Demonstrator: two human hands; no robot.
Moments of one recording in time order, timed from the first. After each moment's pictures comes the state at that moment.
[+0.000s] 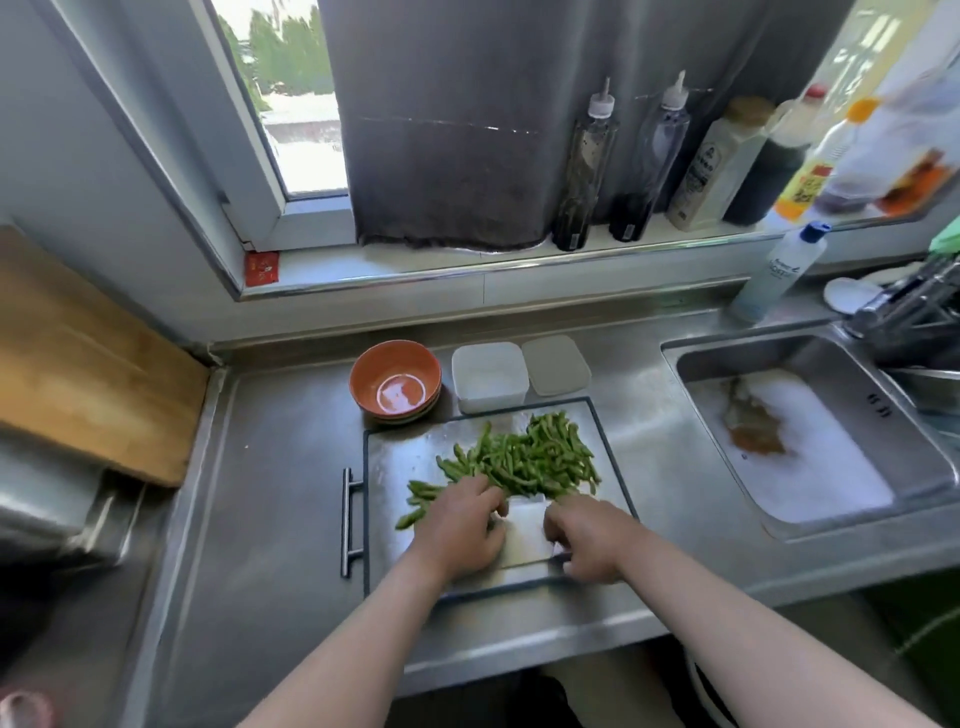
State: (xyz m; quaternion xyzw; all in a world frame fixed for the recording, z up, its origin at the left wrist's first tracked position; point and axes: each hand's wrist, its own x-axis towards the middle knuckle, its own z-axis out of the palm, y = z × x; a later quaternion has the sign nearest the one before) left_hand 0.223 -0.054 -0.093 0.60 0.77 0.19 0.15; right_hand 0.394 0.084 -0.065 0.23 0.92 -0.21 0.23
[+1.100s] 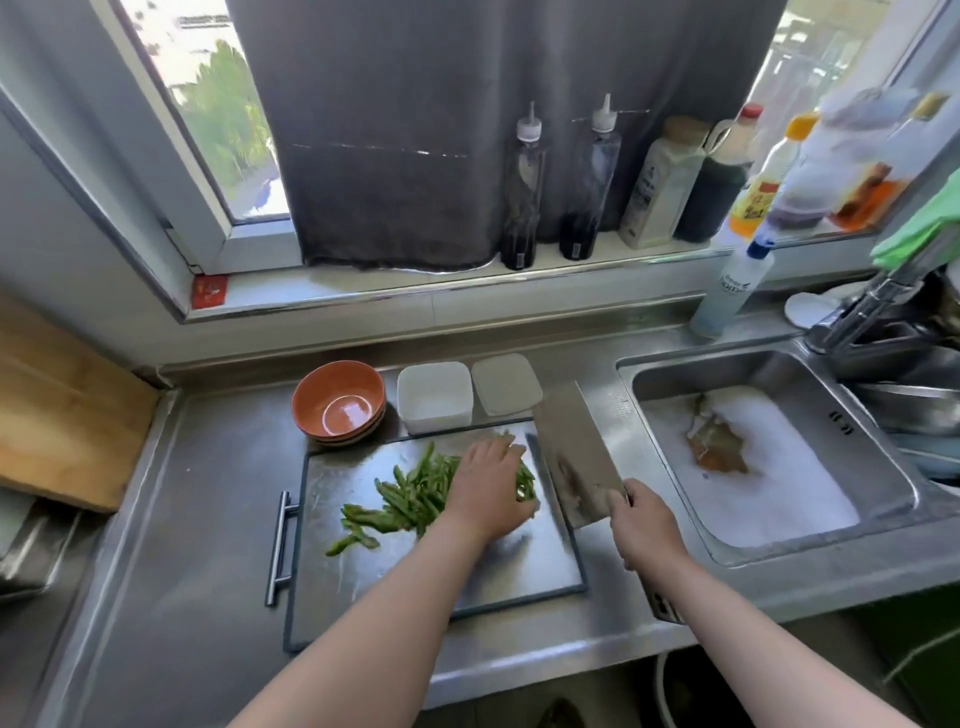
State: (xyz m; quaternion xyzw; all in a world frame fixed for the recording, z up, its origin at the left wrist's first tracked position) left_hand 0.287 0.076 -0.068 0.58 0.80 0.08 0.13; right_hand 0.479 0.164 -0.061 0.60 0.67 -0.43 -0.09
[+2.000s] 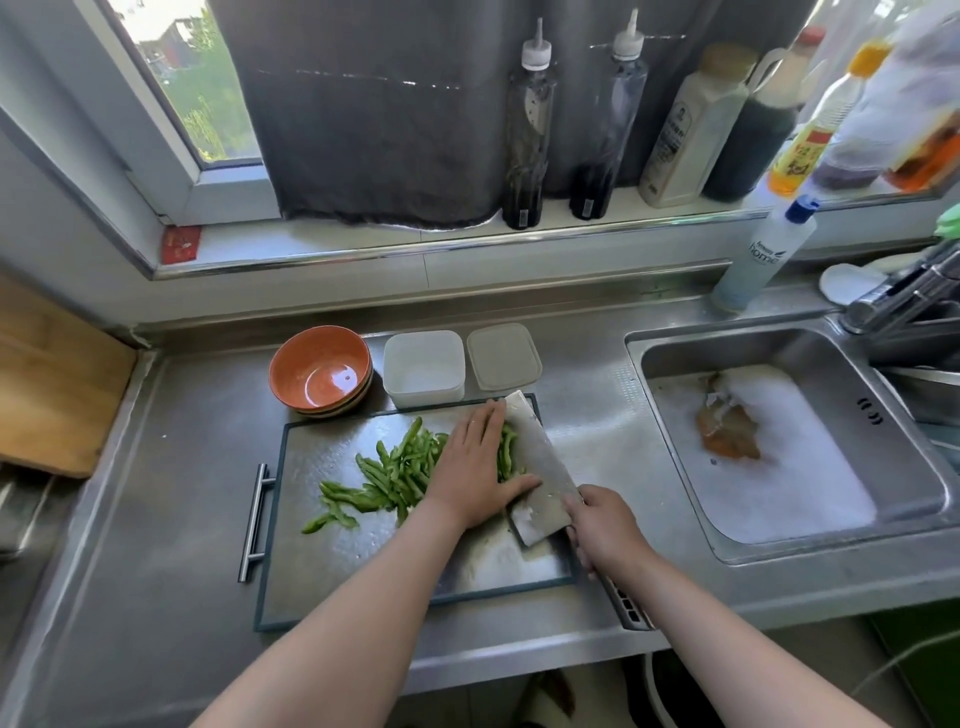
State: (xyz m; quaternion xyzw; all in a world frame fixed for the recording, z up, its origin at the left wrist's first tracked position) left_hand 0.278 0.086 -0.118 0.54 0.82 0.15 0.14; right_hand 0.461 0.163 -0.091 0.52 0.67 -0.52 0.01
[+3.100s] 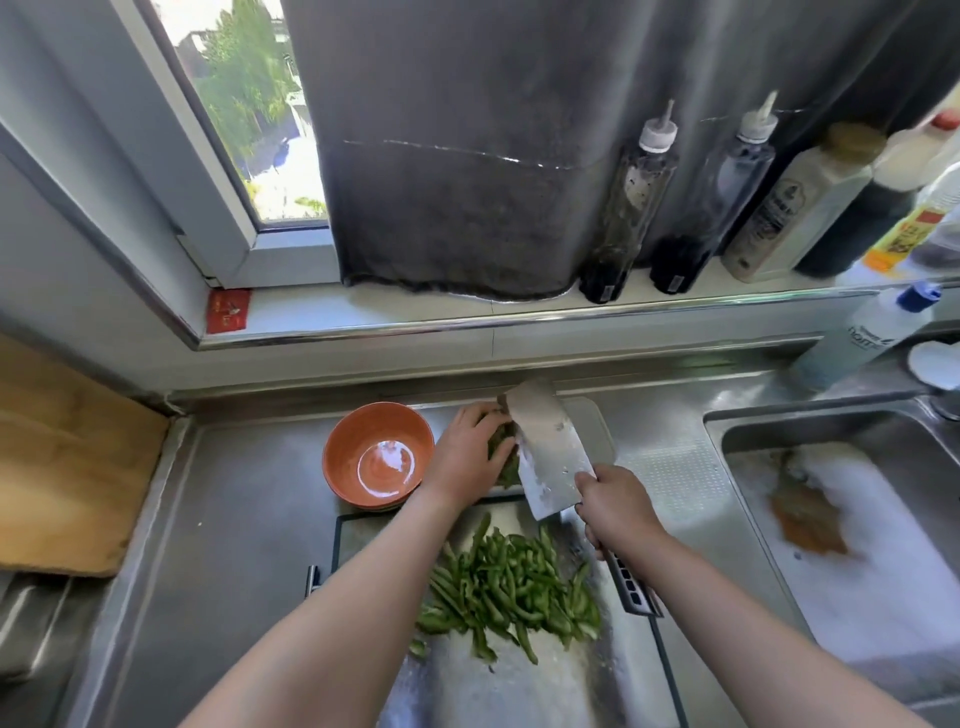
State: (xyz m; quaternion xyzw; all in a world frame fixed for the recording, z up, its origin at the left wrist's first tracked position) left_hand 0.098 0.129 -0.110 0.51 0.80 0.30 0.11; right_hand 0.288 0.207 -0.043 0.55 0.67 -0.51 -0.02
